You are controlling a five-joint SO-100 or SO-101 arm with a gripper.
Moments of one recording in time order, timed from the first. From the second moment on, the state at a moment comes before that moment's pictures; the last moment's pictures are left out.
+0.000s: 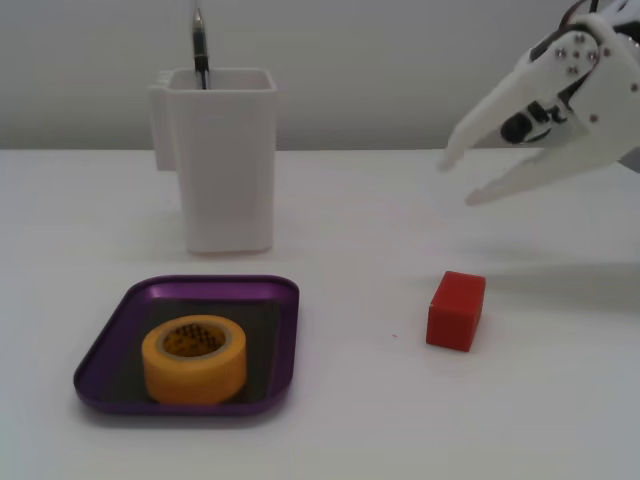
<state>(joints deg) 11.4 188.3 162.7 57.3 -0.1</state>
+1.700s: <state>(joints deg) -10.3 101.1 119.7 58.6 29.5</state>
